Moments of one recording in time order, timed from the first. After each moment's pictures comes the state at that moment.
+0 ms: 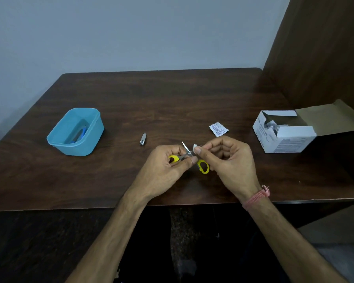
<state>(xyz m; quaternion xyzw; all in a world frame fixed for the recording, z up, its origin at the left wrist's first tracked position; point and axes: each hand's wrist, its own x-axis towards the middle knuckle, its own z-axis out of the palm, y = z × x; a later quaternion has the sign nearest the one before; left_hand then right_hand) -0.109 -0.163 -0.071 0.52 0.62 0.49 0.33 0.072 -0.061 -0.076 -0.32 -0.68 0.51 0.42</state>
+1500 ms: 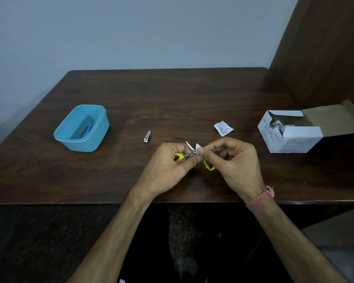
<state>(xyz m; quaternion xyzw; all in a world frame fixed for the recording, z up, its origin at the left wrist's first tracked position) -0.108 -0.161 -0.073 0.51 0.65 0.46 0.31 0.074 -0.064 -0.073 -0.31 -0.69 0.51 0.42</state>
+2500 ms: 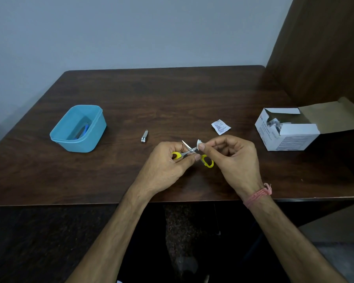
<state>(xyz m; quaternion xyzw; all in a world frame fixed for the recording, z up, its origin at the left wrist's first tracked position) -0.108 -0.160 -0.071 0.51 0.66 0.45 0.30 0.075 -0.058 -0.078 -0.34 -0.67 0.50 0.42</state>
